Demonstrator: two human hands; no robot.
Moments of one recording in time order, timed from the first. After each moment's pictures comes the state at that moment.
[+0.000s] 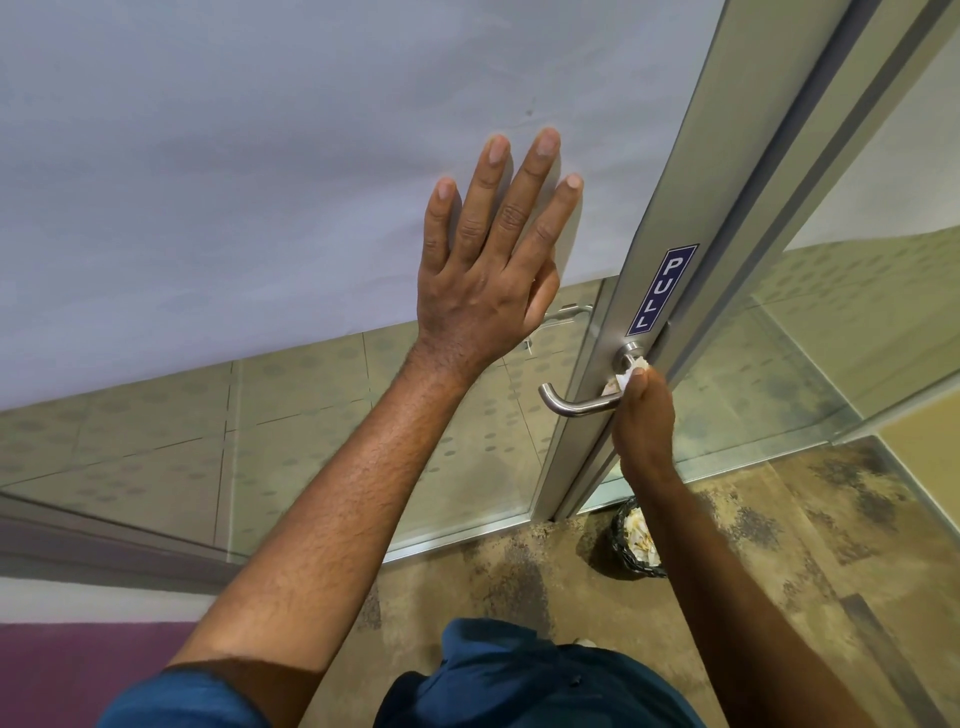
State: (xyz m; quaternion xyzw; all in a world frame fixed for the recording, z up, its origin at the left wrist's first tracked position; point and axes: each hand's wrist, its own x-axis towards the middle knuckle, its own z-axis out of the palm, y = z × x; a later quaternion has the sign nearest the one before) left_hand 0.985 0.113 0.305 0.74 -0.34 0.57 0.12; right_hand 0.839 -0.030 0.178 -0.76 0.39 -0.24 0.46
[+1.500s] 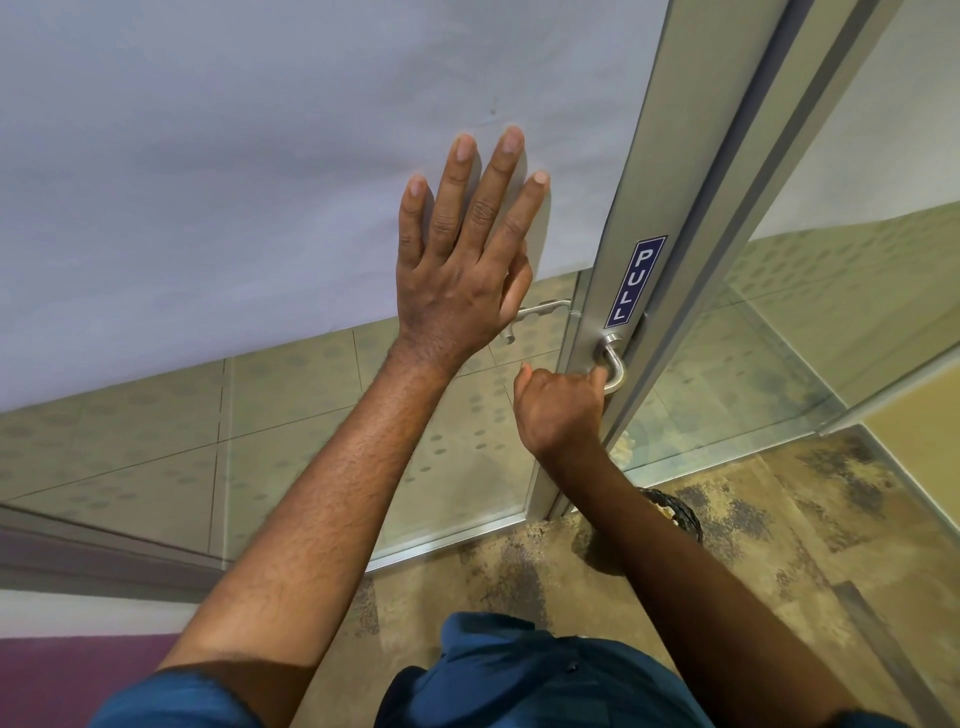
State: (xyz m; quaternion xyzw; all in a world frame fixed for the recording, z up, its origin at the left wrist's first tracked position) left_hand 0.980 0.116 0.309 0.75 -0.33 0.56 0.10; right_hand 0.861 0.027 0.186 -0.95 0.20 -0.23 -0.05
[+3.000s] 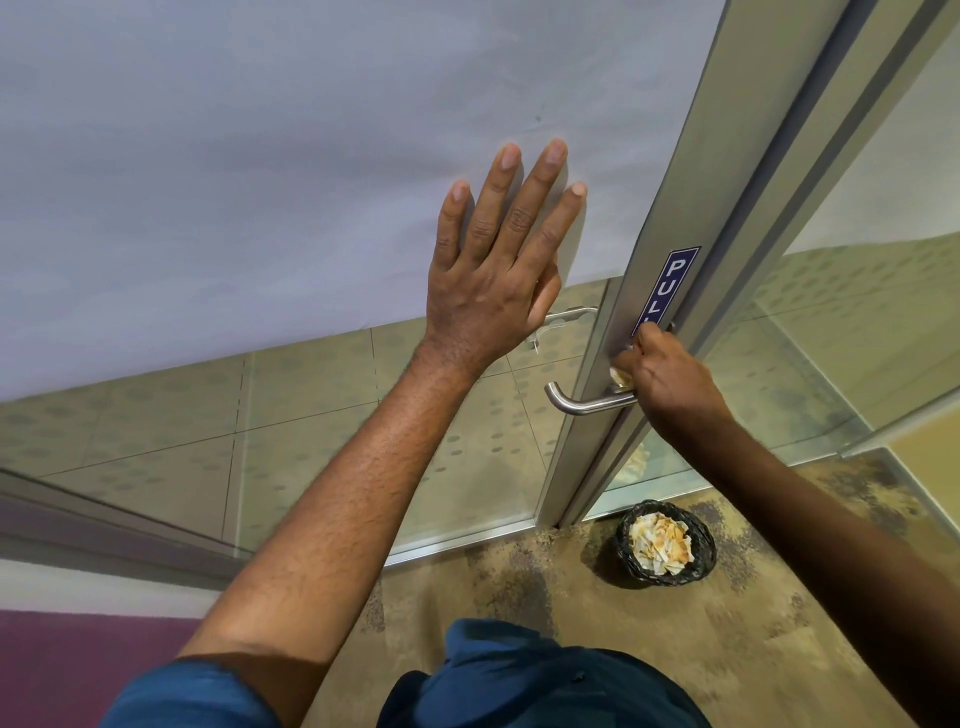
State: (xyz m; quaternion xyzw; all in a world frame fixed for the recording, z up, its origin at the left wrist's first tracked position) left_hand 0.981 0.121 0.308 0.74 -0.36 0.55 0.11; right_hand 0.828 -0.085 0.222 -0.99 0.08 -0.08 0.00
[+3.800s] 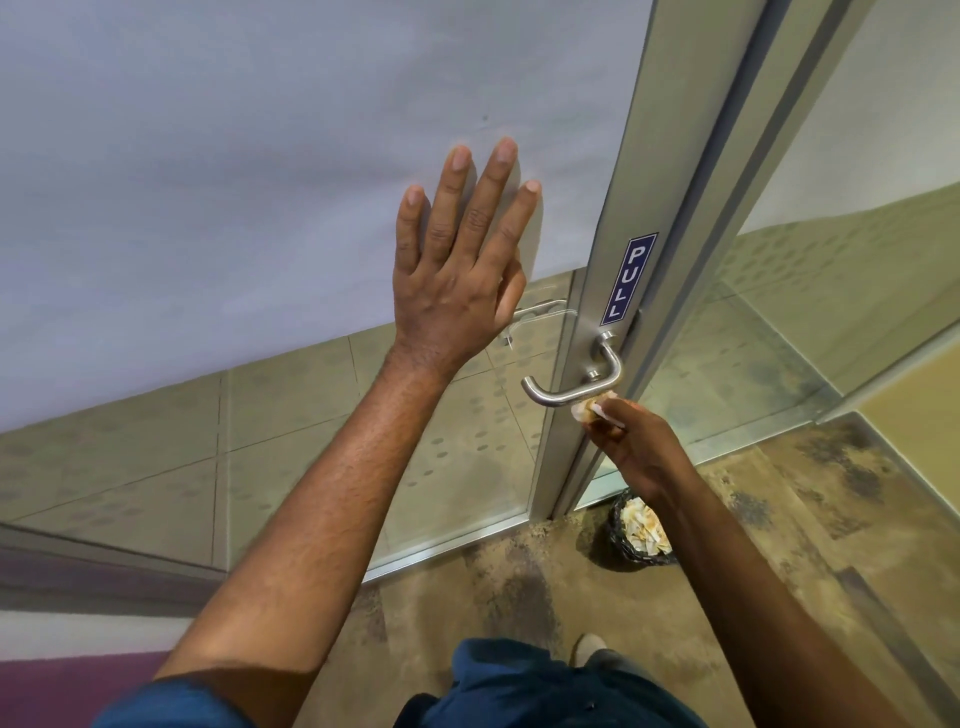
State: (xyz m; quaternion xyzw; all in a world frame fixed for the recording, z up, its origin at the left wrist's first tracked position) left_hand 0.977 0.122 0.310 0.75 -0.36 0.55 0.10; right_hand 0.793 -0.043 0.166 -0.39 0.36 -0.13 0.83
